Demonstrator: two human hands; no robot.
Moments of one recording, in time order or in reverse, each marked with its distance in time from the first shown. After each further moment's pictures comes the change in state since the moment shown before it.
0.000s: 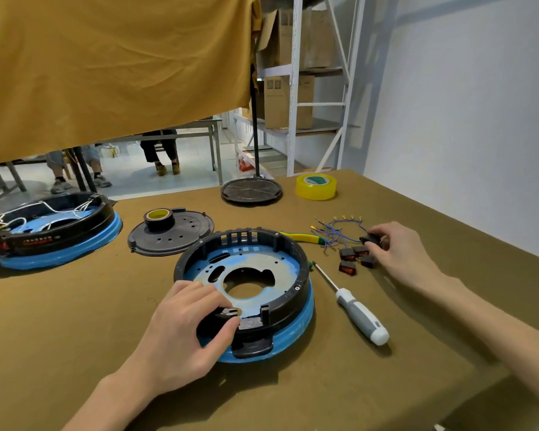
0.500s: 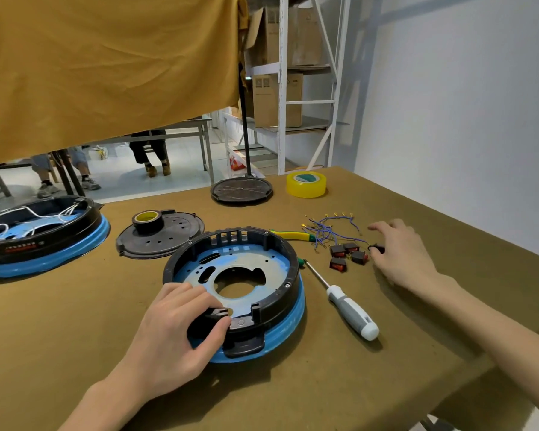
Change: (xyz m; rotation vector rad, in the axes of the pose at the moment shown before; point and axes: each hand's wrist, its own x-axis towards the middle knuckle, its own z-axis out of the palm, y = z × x) left_hand 0.000 -0.001 0.000 0.030 0.003 -0.001; right_hand -0.013 0.001 -0.006 -0.258 -0.060 0.117
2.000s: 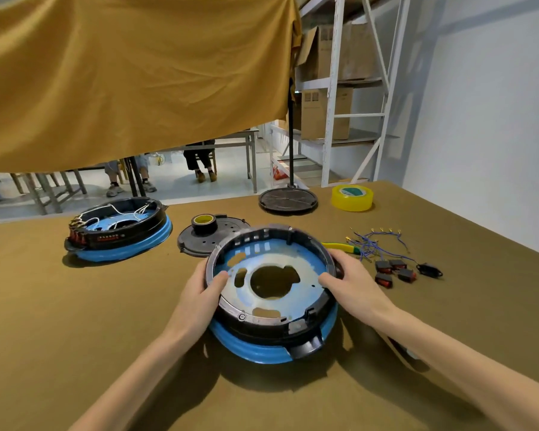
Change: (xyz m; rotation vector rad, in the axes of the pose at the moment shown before) left_hand 0.006 -0.036 -0.016 -0.687 0.135 -0.764; right_hand -0.052 -0.149 0.011 0.848 -0.339 -0.157
